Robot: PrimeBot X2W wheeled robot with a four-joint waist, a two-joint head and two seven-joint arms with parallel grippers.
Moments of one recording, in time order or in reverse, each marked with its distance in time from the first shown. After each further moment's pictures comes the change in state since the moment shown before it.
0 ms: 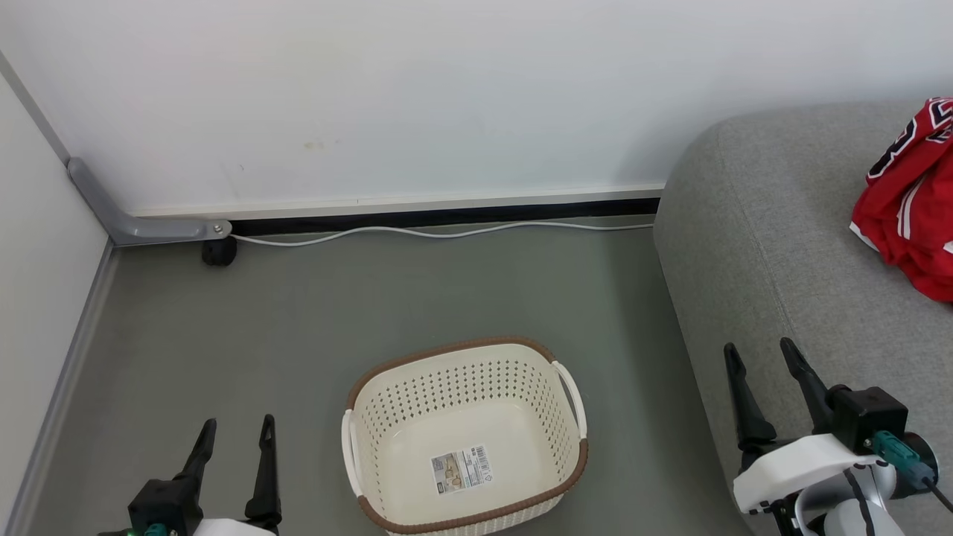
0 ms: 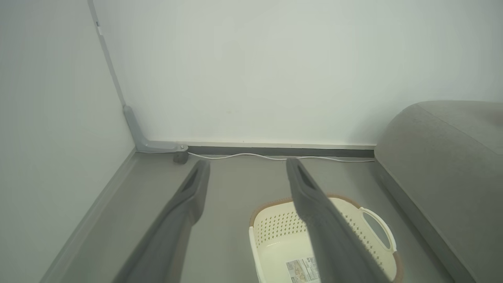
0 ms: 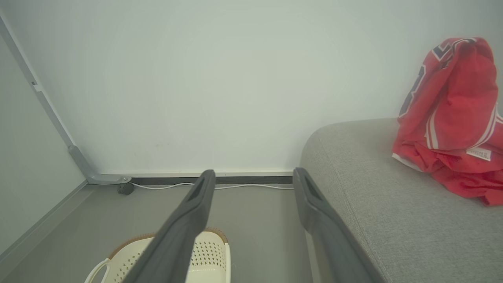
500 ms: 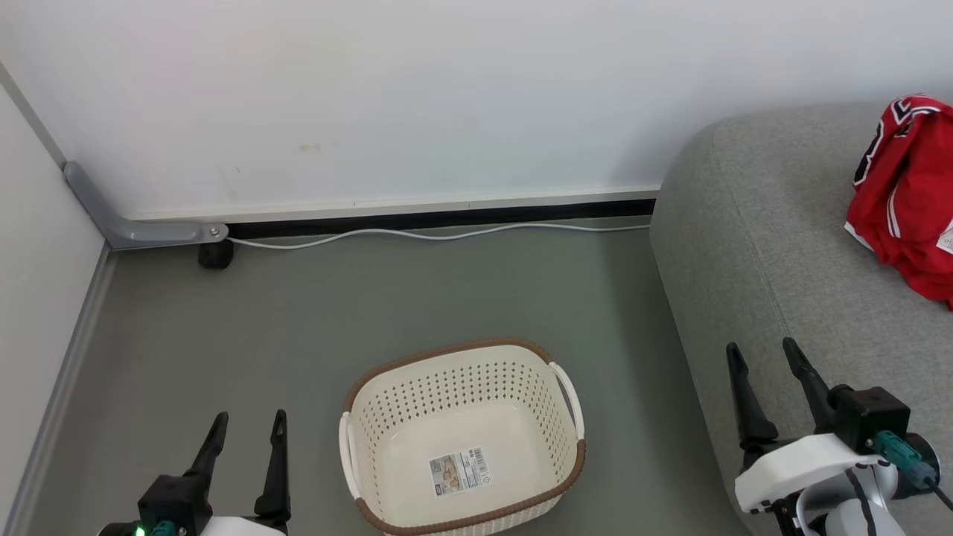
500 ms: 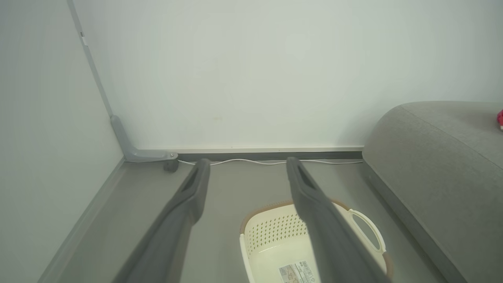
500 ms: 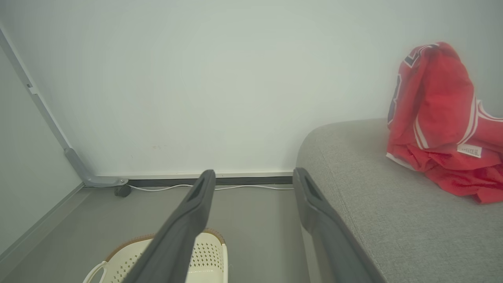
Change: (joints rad) left arm 0.000 0.000 -0.026 -0.026 0.011 -0.011 0.000; right arm -0.001 0.002 -0.007 0.001 0.000 0.000 0.000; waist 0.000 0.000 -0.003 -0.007
